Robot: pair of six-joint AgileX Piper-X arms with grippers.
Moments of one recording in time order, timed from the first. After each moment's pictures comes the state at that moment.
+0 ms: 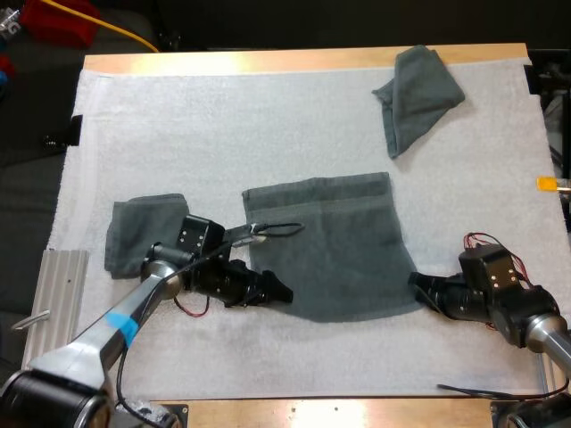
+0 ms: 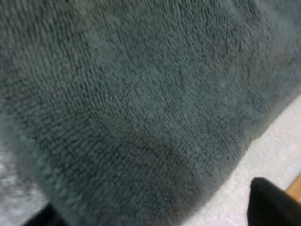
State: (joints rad) left arm -0.27 1.47 -0.61 0.60 0.81 -2.01; right arm 0.35 1.15 -0.38 0.43 -0.29 -1.08
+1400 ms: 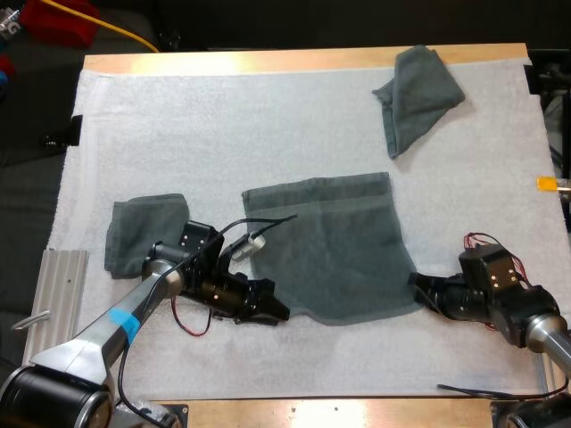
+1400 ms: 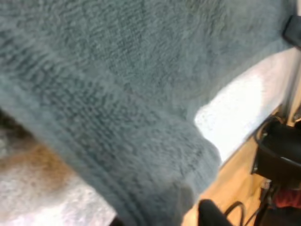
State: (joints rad) left arm -0.27 1.48 -0.61 0.76 0.95 -2.04; right arm 0.35 1.15 -0.38 0.44 -0.30 -1.08
